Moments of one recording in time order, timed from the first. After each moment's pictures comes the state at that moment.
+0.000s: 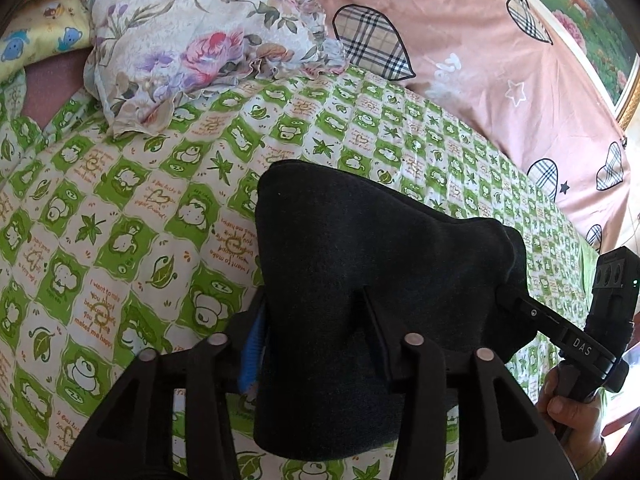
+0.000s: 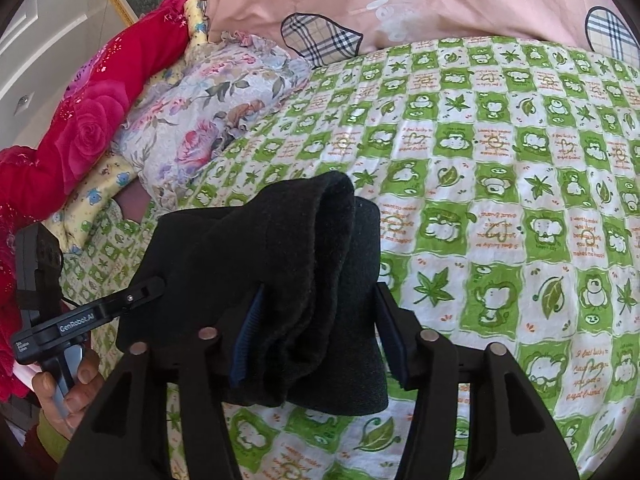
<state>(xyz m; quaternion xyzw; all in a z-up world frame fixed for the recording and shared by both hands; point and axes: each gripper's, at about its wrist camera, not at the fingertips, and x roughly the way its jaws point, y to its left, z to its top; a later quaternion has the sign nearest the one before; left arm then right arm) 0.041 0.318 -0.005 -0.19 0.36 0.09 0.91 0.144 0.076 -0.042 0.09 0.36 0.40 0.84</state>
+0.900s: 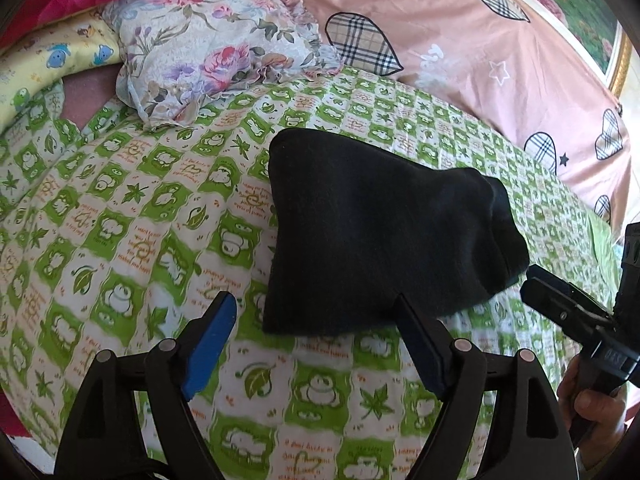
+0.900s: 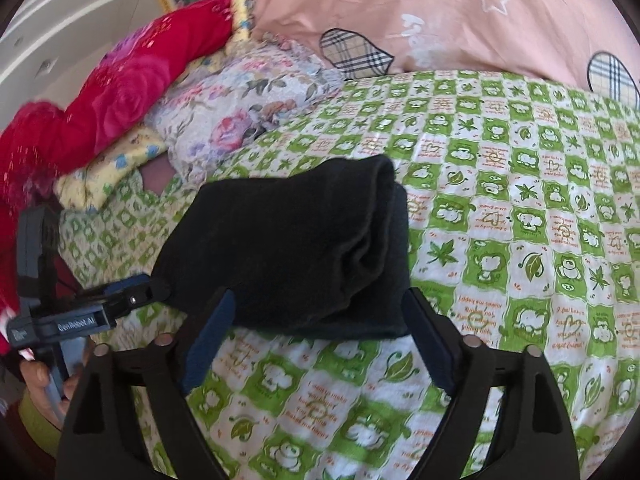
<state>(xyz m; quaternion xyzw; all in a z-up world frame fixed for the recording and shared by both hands) -0.020 0.283 -0.008 -0.14 0.35 0.12 0.92 0.070 0.069 -0.033 0.03 0.31 0.41 0.86</state>
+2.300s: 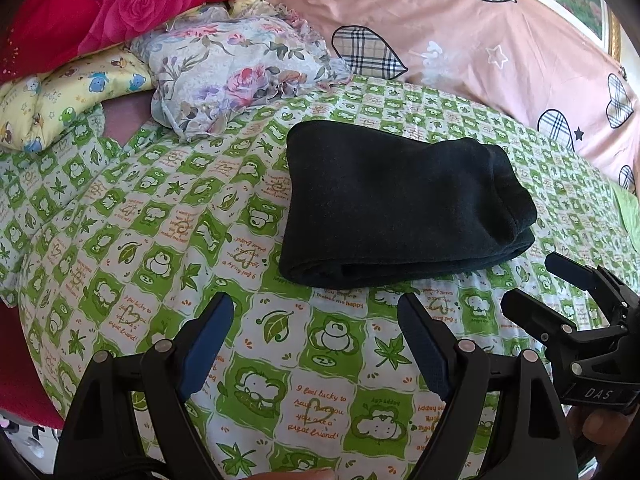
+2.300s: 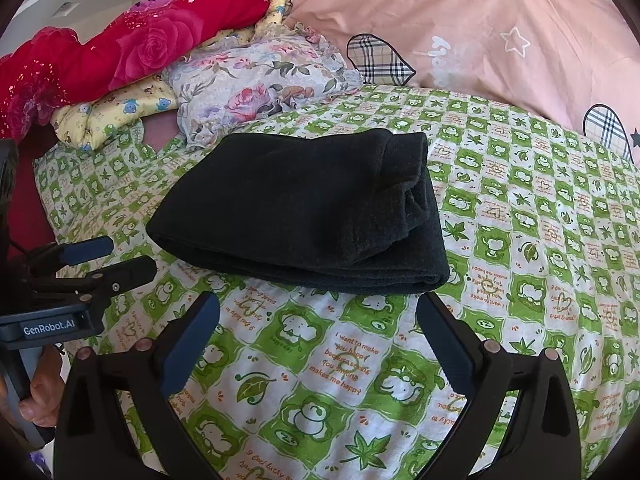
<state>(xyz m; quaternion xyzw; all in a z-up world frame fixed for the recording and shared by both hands) -0.055 0.250 -0.019 -0.07 0.33 0.18 0.92 0.020 0.088 -0.053 -0.05 0.27 0.38 0.88</state>
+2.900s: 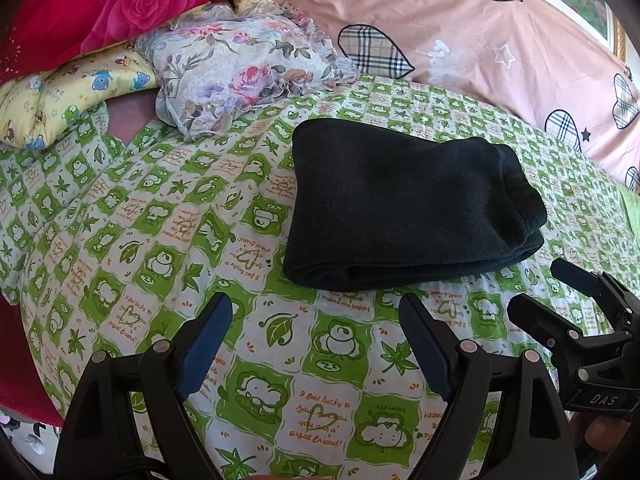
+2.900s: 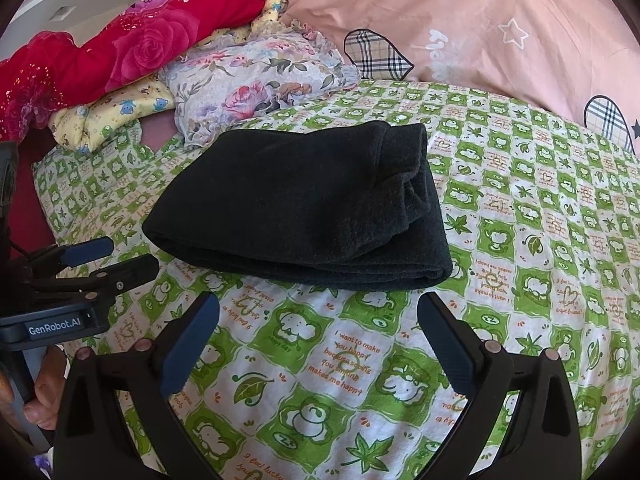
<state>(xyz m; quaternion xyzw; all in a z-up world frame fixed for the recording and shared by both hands) -0.052 0.253 -0.022 -0.07 0.32 0.19 0.92 0.022 0.088 -0.056 -0.04 0.27 0.38 0.88</state>
